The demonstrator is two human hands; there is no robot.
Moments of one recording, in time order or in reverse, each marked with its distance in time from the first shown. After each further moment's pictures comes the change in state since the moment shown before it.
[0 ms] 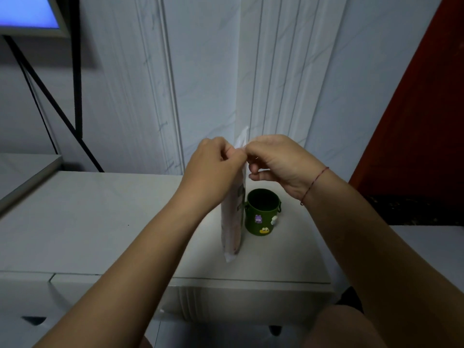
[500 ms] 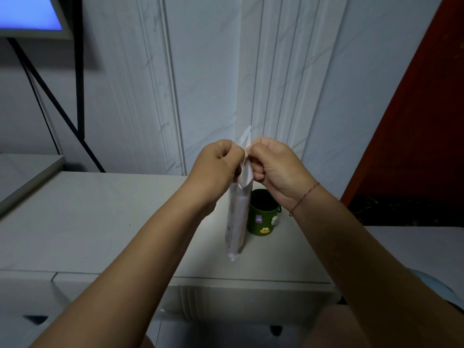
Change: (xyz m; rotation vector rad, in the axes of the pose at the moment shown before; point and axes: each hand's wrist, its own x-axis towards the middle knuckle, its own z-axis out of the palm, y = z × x) left_hand 0.009 -0.006 0.009 -0.385 -0.112 -0.066; right_hand 0.007 0.023 0.010 0.313 0.071 -0.121
